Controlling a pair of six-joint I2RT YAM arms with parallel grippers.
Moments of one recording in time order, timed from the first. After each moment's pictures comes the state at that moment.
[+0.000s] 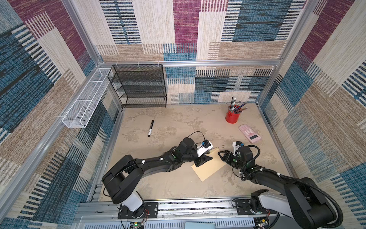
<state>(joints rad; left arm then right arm) -0.84 1.59 0.82 0.32 0.32 0.09 0.28 1.17 0.23 0.32 -0.29 0.80</state>
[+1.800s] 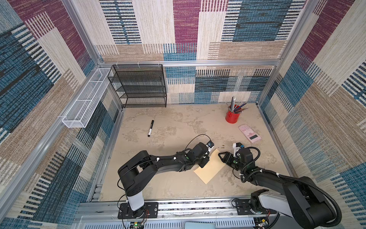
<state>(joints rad) -1.00 1.77 0.98 0.03 -0.12 -0.02 0.28 1.20 0.19 0.38 -0.28 0.82</state>
